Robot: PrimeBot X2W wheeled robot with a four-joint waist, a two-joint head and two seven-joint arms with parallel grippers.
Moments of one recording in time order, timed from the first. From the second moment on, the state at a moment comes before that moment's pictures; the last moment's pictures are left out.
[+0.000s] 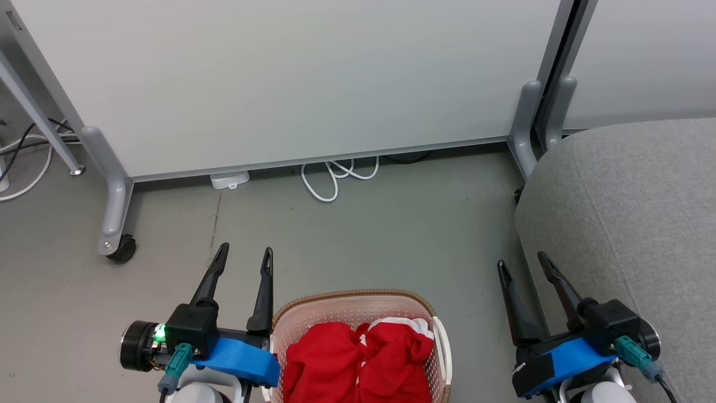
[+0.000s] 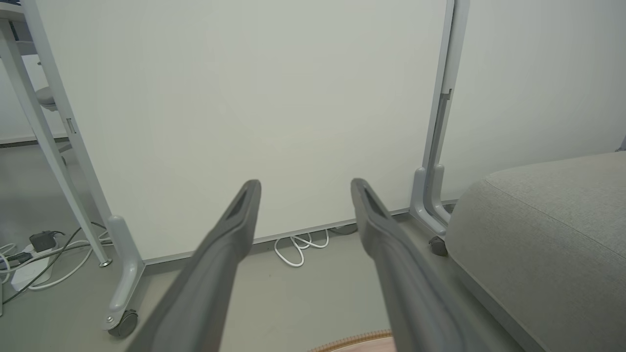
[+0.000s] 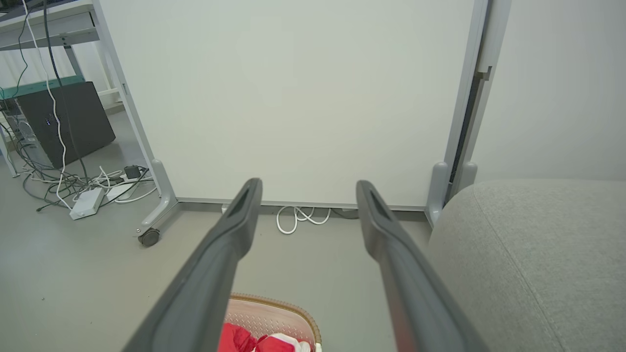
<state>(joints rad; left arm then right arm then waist) -0.12 0.05 -0.17 0.28 -0.10 -0.08 -0.26 -0.12 -0.05 0.09 0.28 0.10 0.13 -0.26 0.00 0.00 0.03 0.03</state>
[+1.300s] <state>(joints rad) -0.61 0.24 -0.63 0.79 -0.07 -0.13 -0.26 -0.35 -0.05 0.11 0.20 0.11 0.13 -0.26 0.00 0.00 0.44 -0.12</state>
